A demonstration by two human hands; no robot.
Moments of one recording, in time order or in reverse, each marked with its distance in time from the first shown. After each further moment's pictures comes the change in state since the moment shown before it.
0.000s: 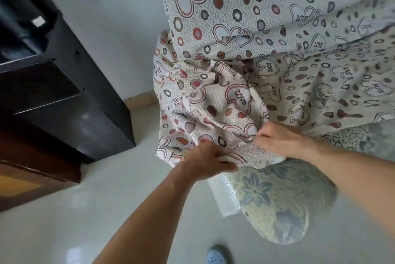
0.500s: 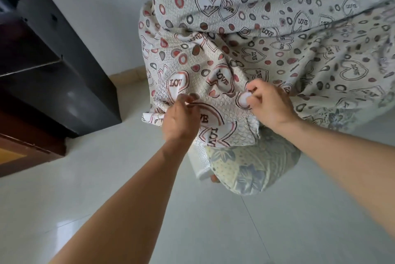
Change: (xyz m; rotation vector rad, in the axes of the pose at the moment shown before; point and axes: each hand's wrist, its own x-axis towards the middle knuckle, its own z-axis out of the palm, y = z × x) left_hand -0.004 0.029 0.046 -0.123 0.717 -0.251; right_hand -0.035 0.030 0.016 0.051 0.597 0.020
